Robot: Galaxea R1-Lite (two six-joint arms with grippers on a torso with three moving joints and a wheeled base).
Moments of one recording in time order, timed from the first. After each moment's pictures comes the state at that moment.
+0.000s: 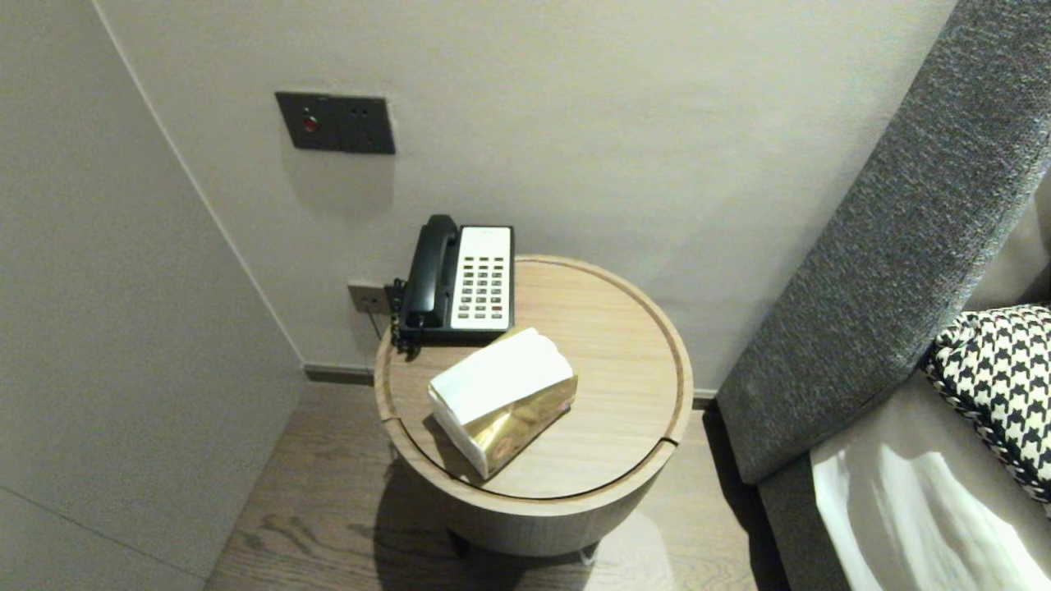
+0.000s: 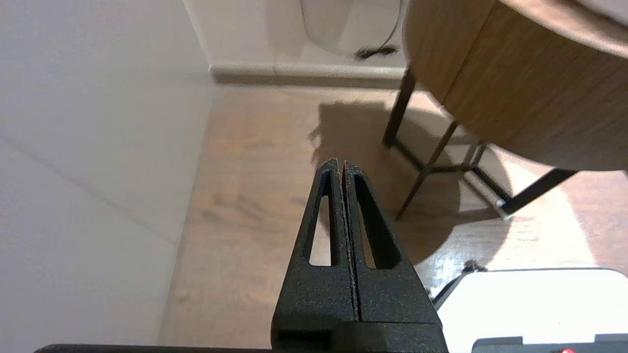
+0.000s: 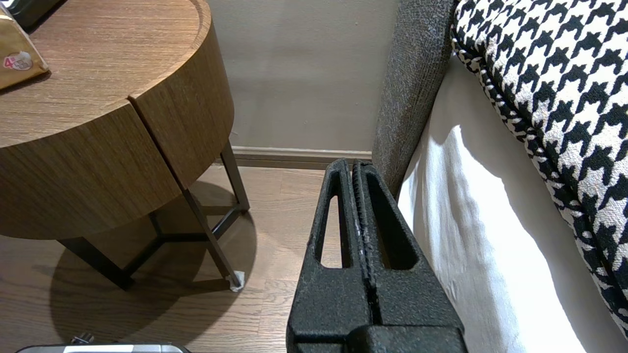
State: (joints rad) left arm -0.01 0.23 0.00 -0.05 -0.05 0.04; right arm -0.01 0.00 0.00 -0.10 -0.01 0.00
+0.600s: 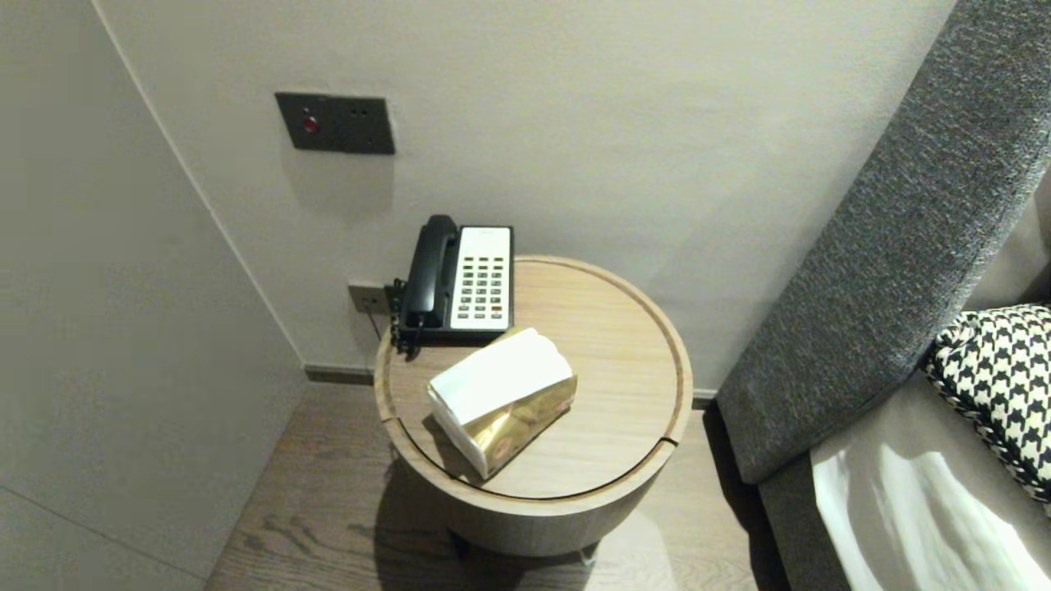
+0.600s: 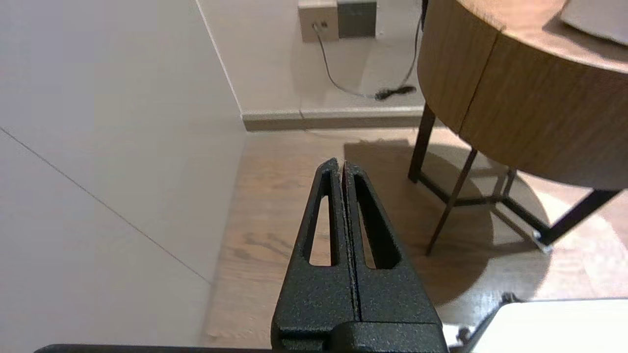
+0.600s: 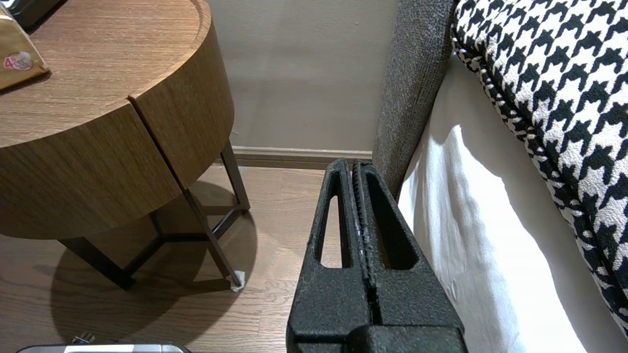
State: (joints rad) left arm 0.00 0.02 -0.03 0.06 -0.01 0.12; right arm -0.01 0.00 0.00 -0.10 -0.01 0.00
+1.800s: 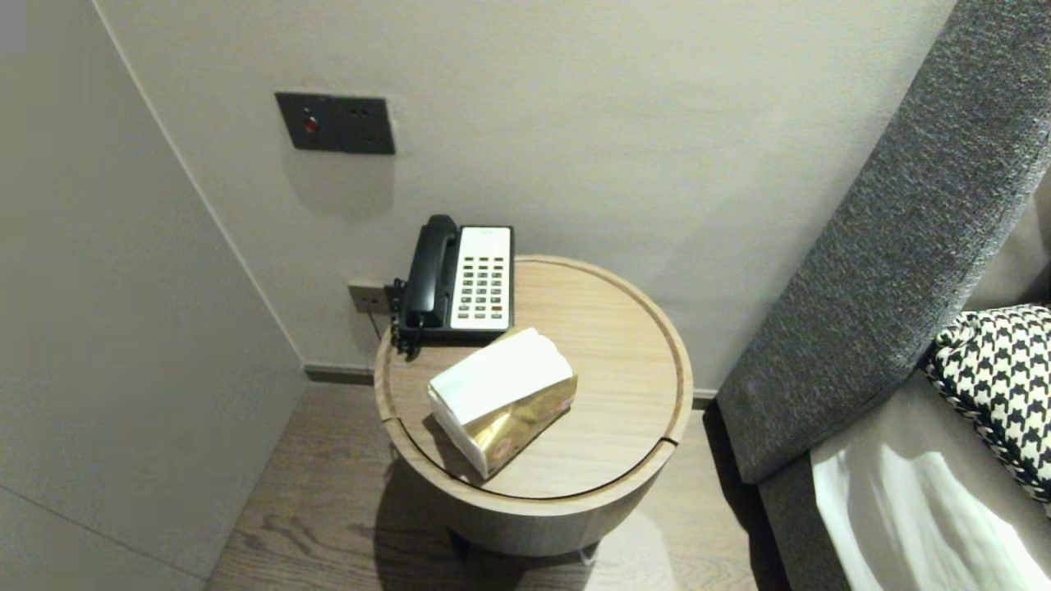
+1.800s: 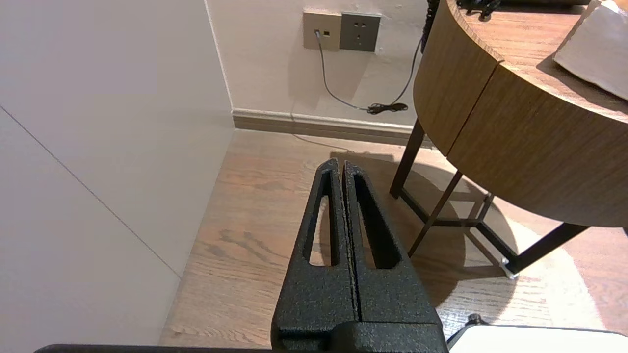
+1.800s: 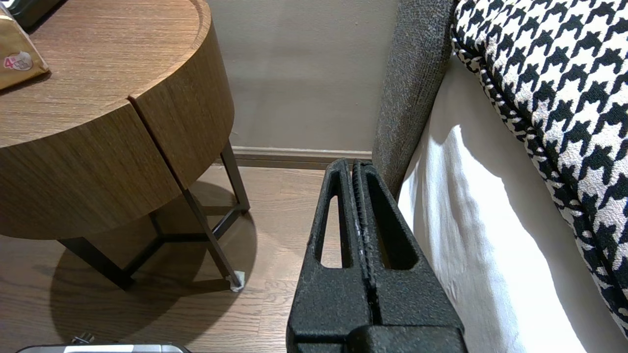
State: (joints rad) left arm 0.00 0.00 -0.03 0.06 0.00 -0.01; right arm -0.01 0.00 0.00 -0.10 -0.01 0.00
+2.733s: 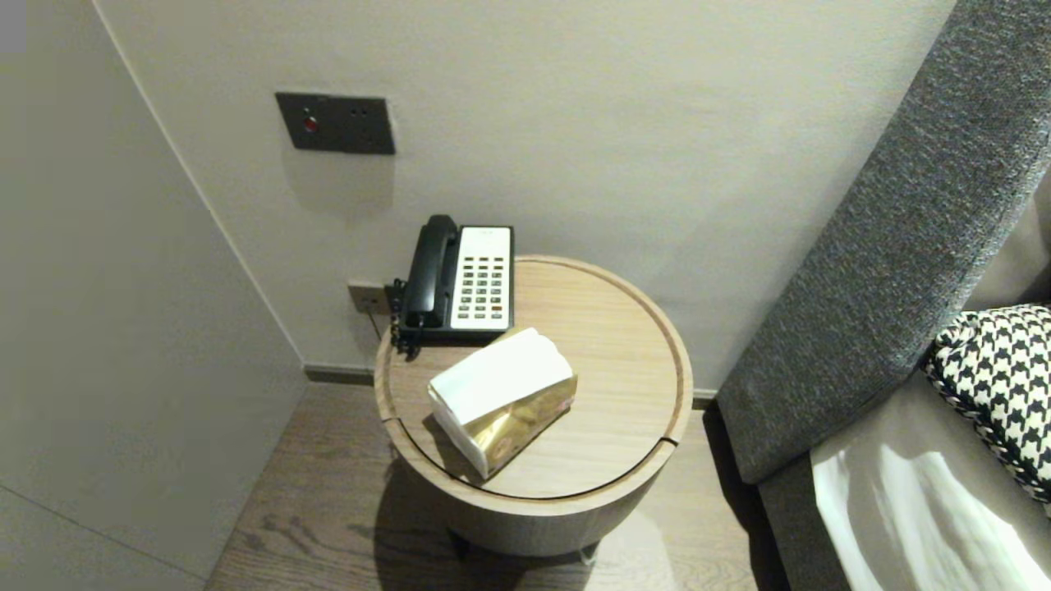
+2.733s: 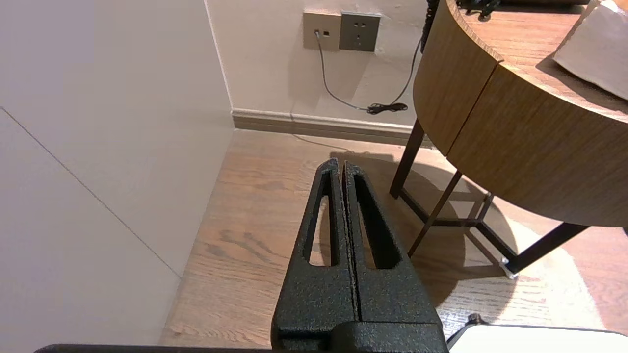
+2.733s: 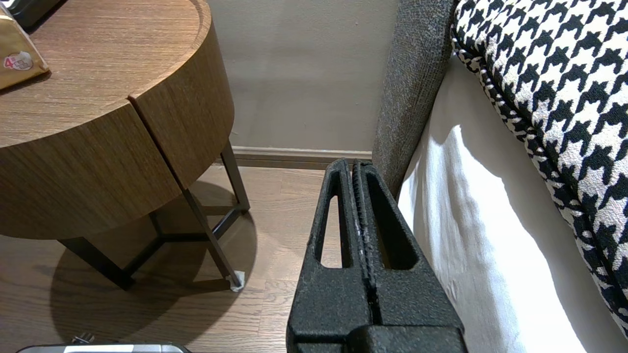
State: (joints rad) left arm 0.00 0.00 -0.03 0.06 0.00 -0.01; right arm -0.01 0.00 0.00 -0.10 -0.01 0.00
